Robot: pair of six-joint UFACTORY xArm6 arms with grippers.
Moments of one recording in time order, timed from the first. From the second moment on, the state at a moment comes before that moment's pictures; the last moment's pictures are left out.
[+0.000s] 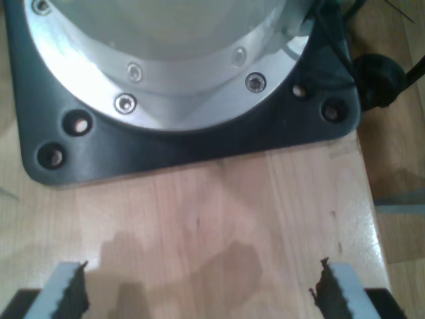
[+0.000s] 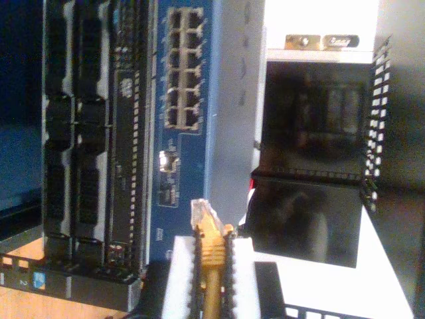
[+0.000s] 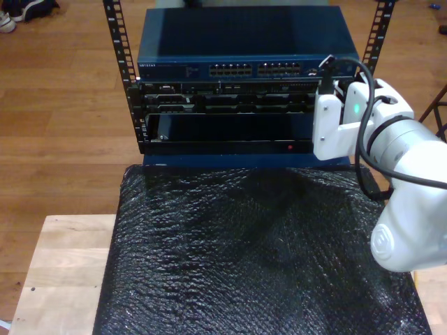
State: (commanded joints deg) left arm 81.2 -28.5 -6.1 2.4 60.2 -180.7; right arm 12.8 -7.7 -26.5 4.4 -42.9 -94.2
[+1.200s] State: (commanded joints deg) left arm 81.2 -28.5 -6.1 2.4 60.2 -180.7; right arm 16.9 21.2 -40.1 14.1 -75.1 -92.6
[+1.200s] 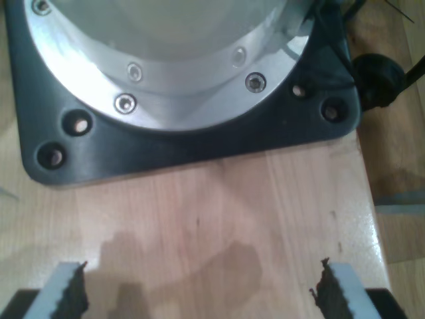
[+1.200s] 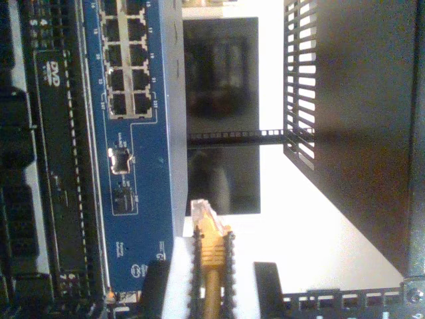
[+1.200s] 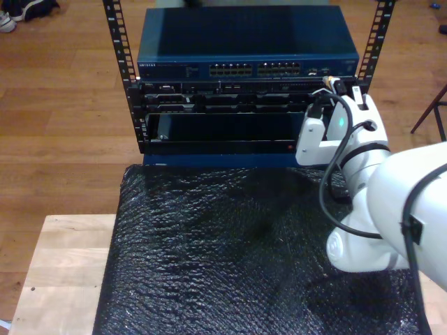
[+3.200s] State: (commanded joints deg) left arm 81.2 -28.5 -6.1 2.4 60.2 -180.7; right arm 24.6 40.9 -62.6 25.9 -80.6 -97.0
